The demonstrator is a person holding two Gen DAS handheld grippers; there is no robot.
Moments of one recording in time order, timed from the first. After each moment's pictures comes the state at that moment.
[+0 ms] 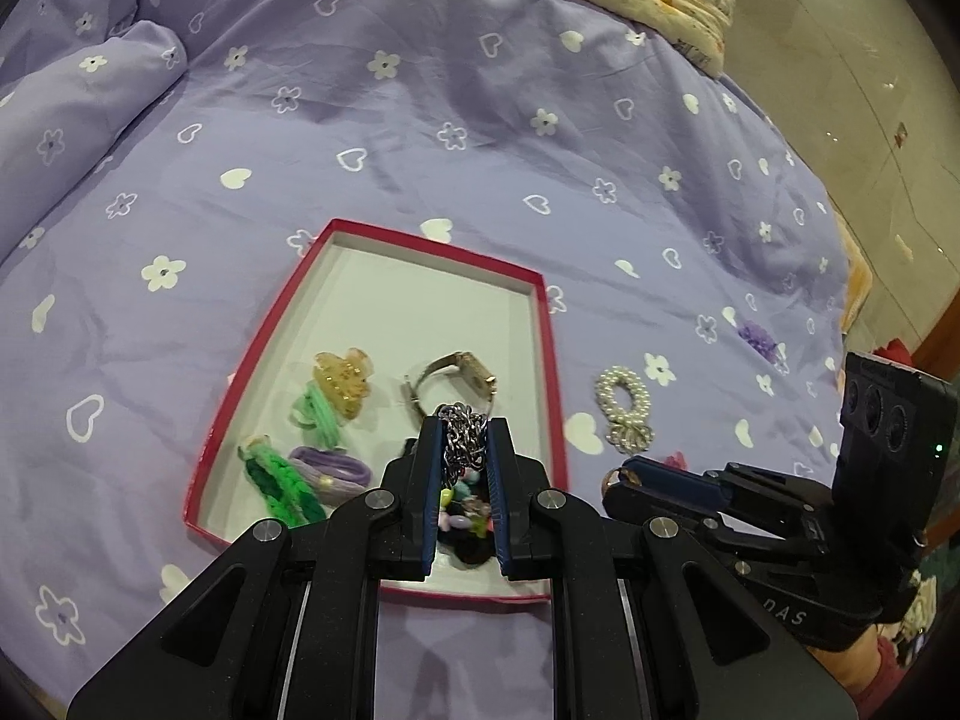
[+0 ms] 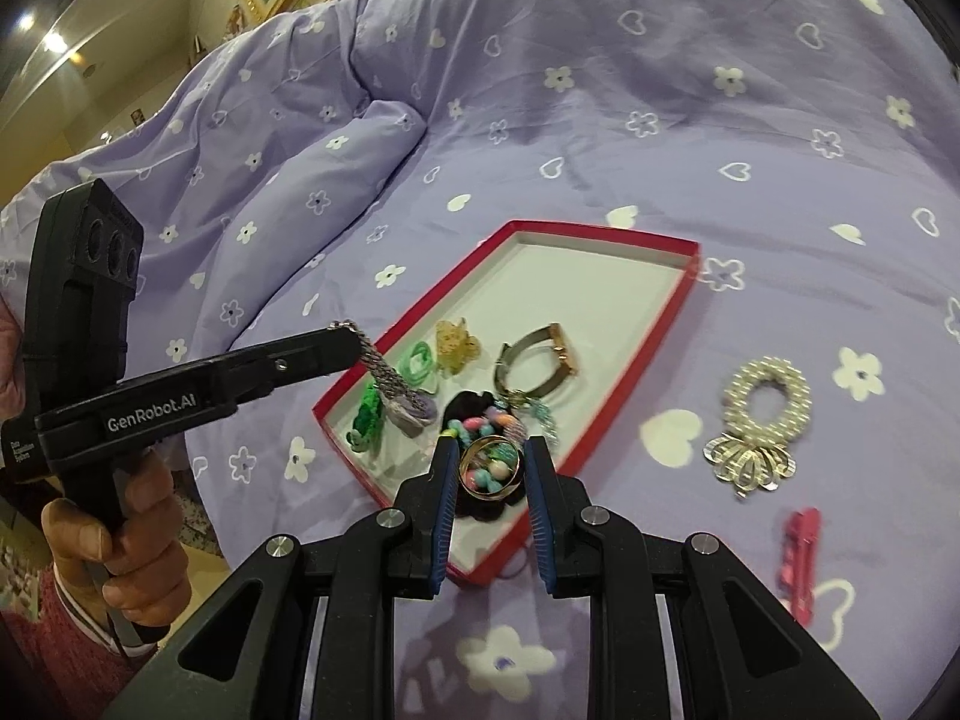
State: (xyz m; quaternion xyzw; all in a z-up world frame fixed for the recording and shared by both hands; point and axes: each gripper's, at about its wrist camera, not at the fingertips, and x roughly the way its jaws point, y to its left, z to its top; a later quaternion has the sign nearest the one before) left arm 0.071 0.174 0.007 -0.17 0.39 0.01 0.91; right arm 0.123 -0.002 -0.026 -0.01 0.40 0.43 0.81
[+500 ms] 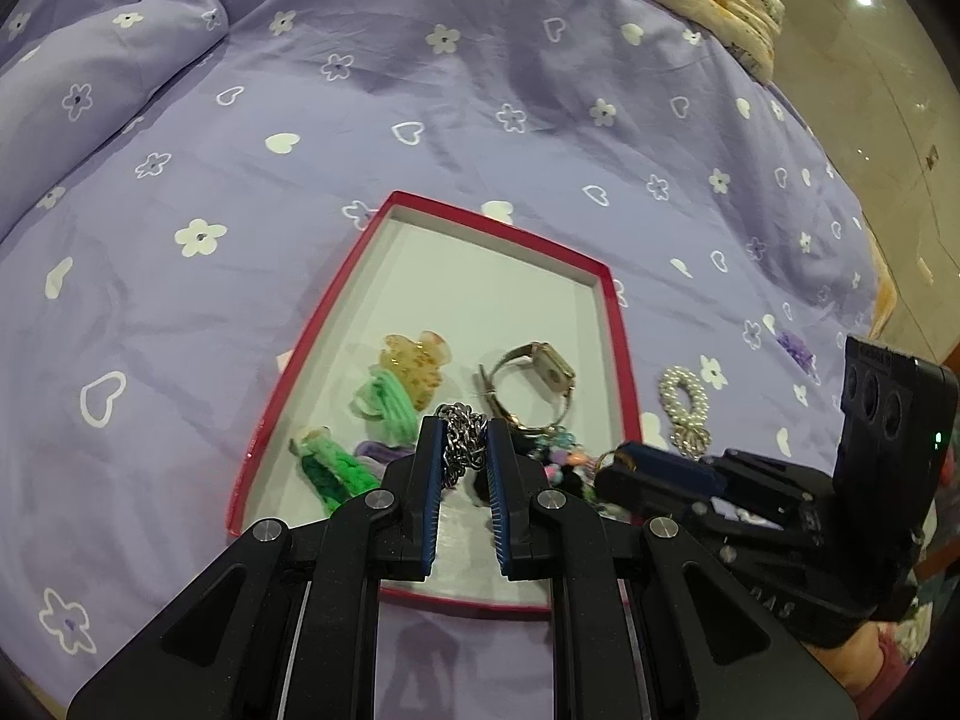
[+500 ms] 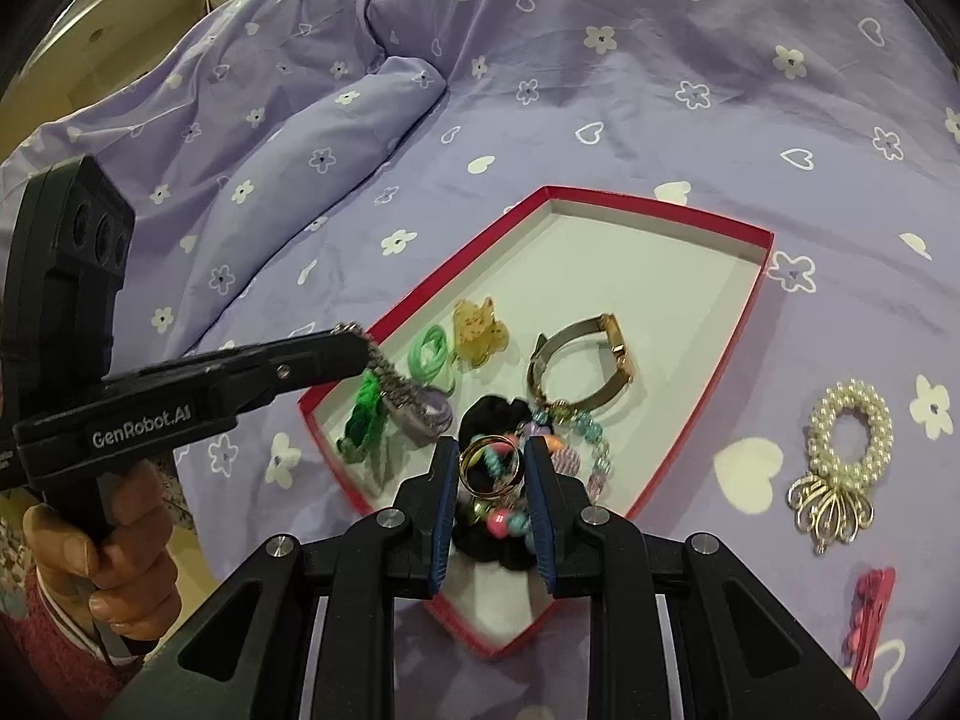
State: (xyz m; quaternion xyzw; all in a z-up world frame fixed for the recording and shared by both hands) left arm 0.077 0.211 -0.021 -0.19 0.41 0.04 0.89; right arm 0.141 0.044 -0.050 -0.04 0.42 0.44 0.80
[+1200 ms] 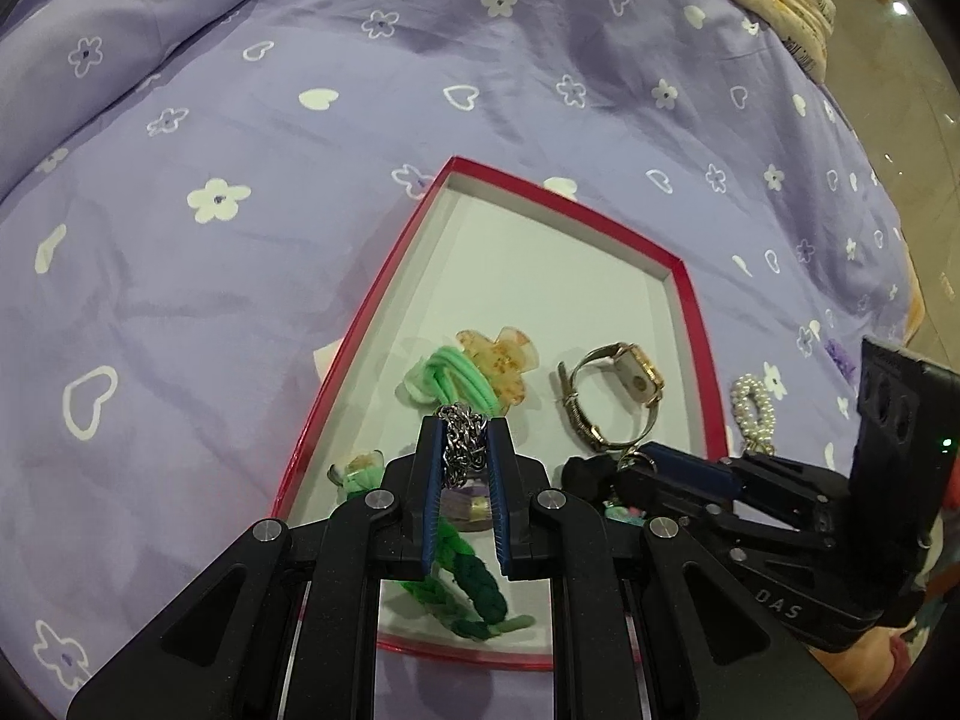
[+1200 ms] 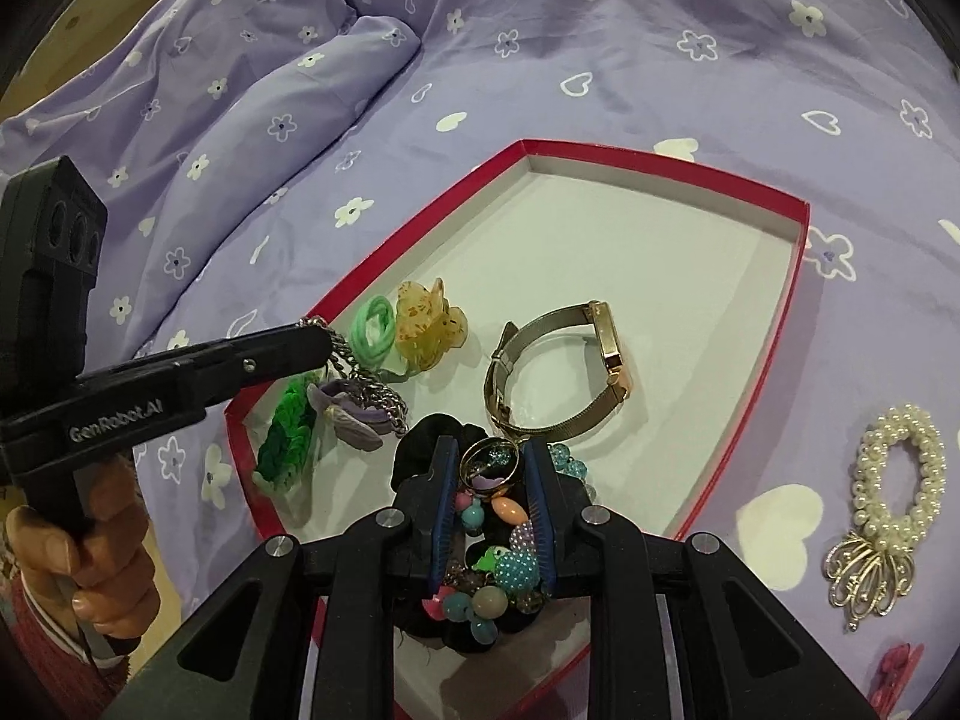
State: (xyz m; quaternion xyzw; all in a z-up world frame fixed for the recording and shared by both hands) left arm 0.101 0.239 -0.061 -0.20 0.43 0.06 0.88; right arm 0.169 0.073 -0.086 -0.06 0.45 0.42 0.78
